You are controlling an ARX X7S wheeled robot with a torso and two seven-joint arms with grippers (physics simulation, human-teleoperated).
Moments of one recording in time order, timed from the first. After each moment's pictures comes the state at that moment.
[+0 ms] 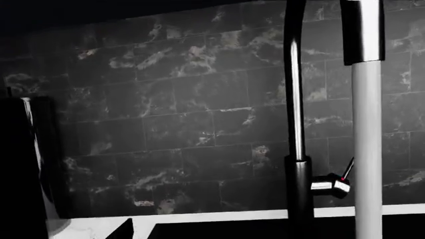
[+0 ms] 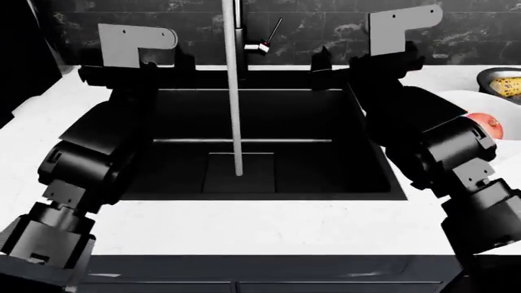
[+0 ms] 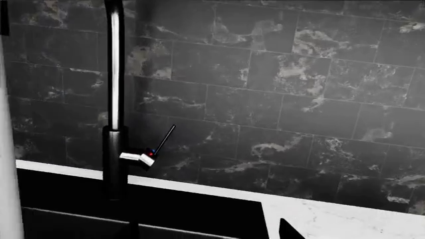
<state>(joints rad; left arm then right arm) -1.14 -0.35 0.58 -0.46 -0.57 -0.28 -0.36 1.28 0.41 -0.79 0.45 0.85 0.38 0.34</state>
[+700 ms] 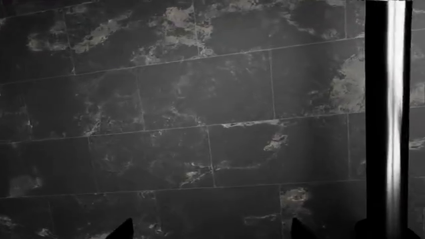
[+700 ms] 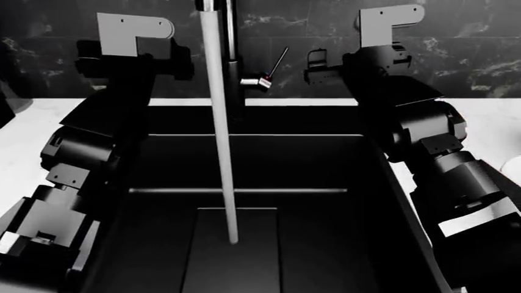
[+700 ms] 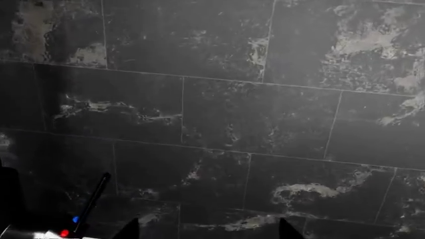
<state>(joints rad) -1.23 -0.31 0.59 -0.64 -0.54 -0.25 -0.32 1.41 0.24 -0.81 0.92 0.80 0.29 0.16</state>
